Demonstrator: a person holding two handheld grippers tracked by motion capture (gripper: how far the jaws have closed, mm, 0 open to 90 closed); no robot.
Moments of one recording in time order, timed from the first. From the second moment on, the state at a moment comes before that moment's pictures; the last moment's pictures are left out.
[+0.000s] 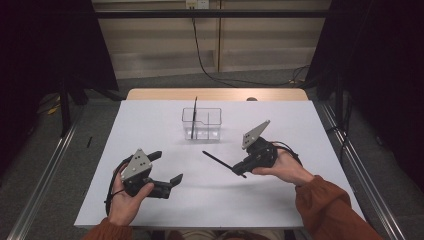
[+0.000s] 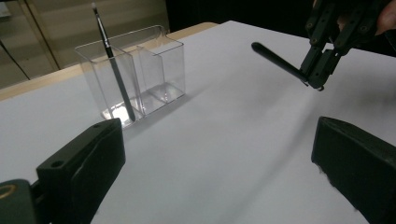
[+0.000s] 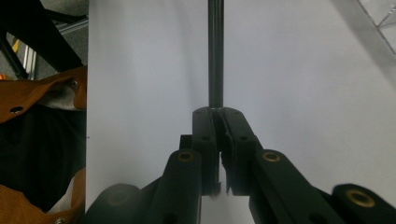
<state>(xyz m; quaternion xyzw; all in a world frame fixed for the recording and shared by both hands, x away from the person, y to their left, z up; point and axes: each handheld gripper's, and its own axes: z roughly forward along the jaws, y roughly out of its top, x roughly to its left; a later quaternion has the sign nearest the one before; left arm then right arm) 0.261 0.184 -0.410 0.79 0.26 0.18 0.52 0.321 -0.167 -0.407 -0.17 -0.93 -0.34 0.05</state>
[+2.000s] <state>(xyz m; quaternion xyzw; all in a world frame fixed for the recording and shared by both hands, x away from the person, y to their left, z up) 0.305 0.088 -0.404 0.94 0.10 -0.01 0.32 0.320 -0.121 -0.401 -0.04 -0.99 -0.13 0.04</state>
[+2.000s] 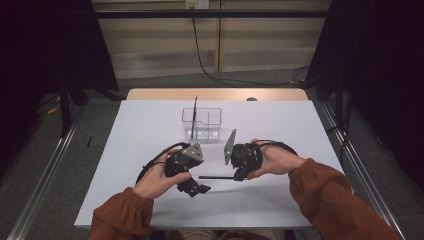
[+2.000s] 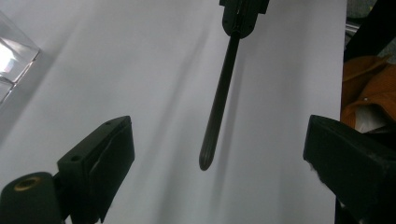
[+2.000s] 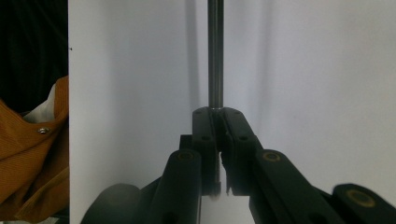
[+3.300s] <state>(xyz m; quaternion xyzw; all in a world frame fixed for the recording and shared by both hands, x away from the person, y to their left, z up) 0.320 0.066 -0.414 0.97 0.06 -0.05 0.25 0.319 -0.115 -0.407 -0.02 -0.99 -0.13 0.04</state>
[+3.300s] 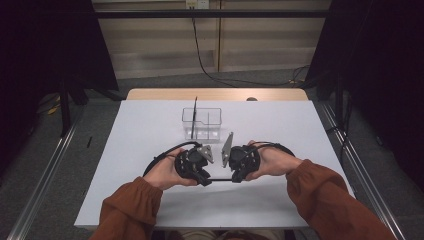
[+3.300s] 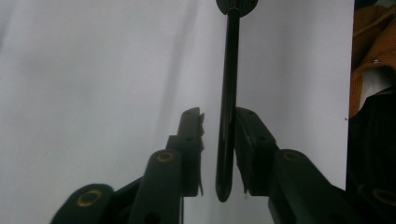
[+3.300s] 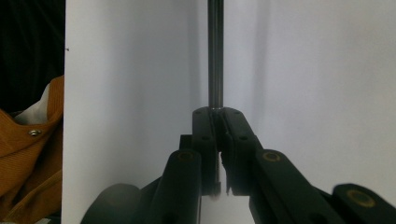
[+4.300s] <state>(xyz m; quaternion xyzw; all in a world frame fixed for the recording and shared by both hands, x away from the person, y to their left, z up) 0.322 0.070 -0.416 0.96 0.07 -0.06 0.27 0.324 -0.130 -0.410 -0.05 -0.98 -0.20 0.04</state>
